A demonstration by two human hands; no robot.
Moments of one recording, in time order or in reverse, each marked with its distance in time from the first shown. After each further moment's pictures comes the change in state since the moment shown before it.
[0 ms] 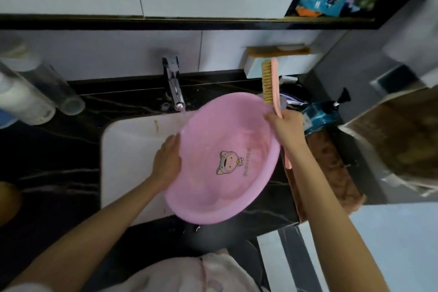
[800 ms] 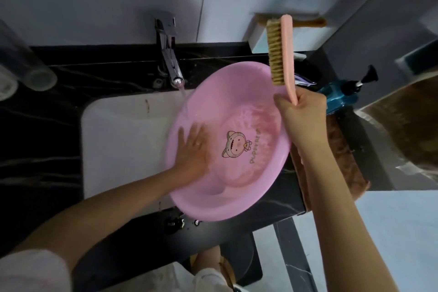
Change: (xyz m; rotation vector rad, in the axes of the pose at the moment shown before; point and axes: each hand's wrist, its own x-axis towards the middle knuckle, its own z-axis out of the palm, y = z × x) left_hand 0.015 0.030 0.067 0.643 -0.119 0.321; right_hand -0.025 -0.013 0.017 -0.116 0.130 -0.212
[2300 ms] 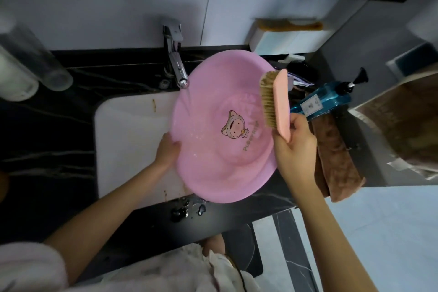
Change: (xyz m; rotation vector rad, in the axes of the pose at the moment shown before) left_hand -0.022 -0.056 -0.003 -1.269 0.040 -0.637; right_hand -0.060 0.025 -0.009 -0.116 0.024 -0.153
